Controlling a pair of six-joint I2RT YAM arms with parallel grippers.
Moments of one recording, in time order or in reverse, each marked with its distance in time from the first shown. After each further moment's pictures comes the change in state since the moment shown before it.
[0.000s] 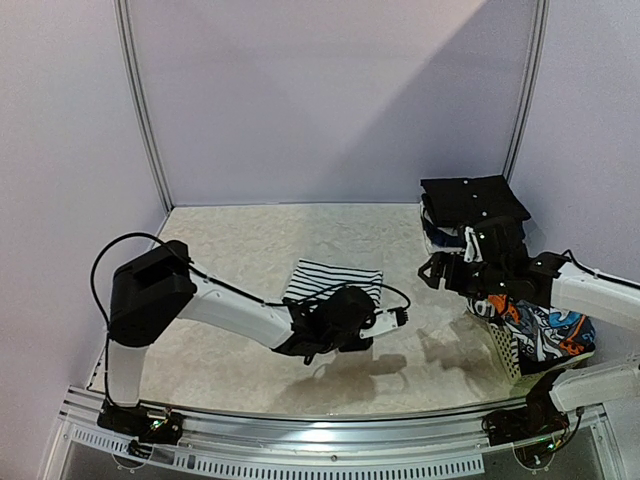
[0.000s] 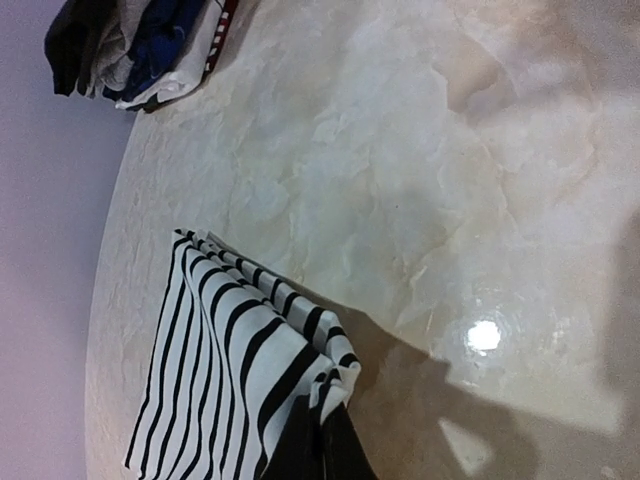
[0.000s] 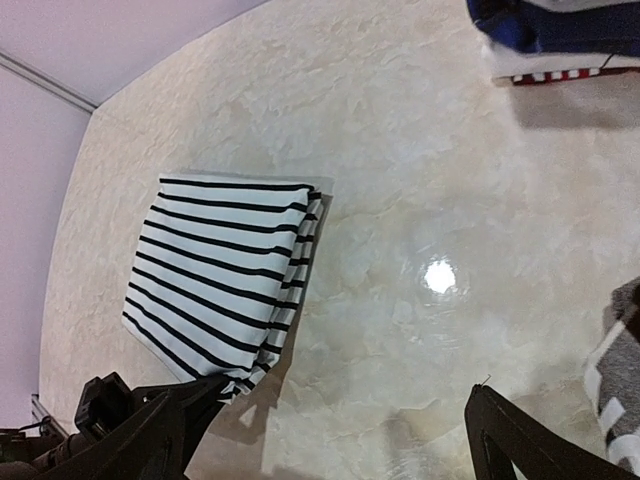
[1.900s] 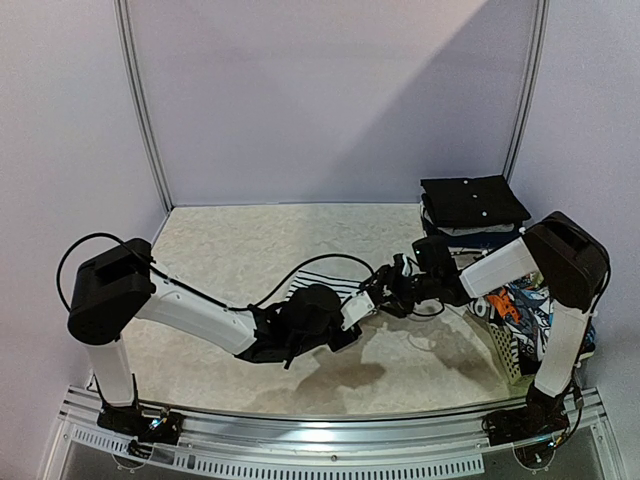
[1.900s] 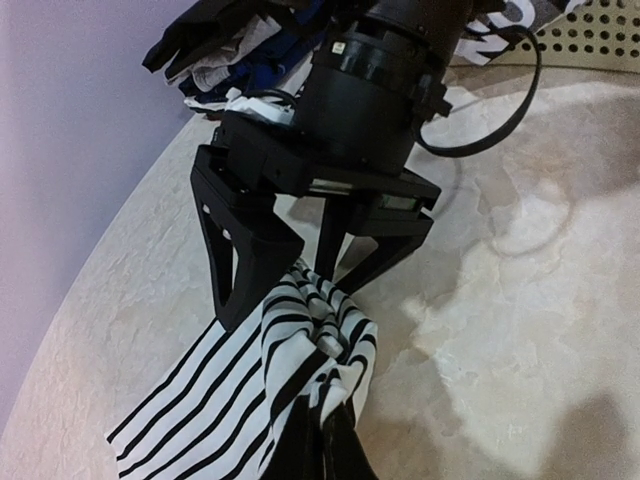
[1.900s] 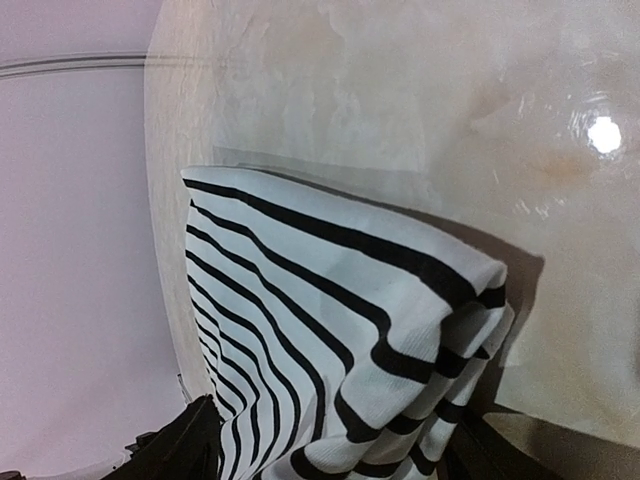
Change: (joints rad) left arm 0.001 -0.201 -0.269 0.283 0.032 -0.277; right arm 0.012 0.770 0.130 0.668 -0.504 0.422
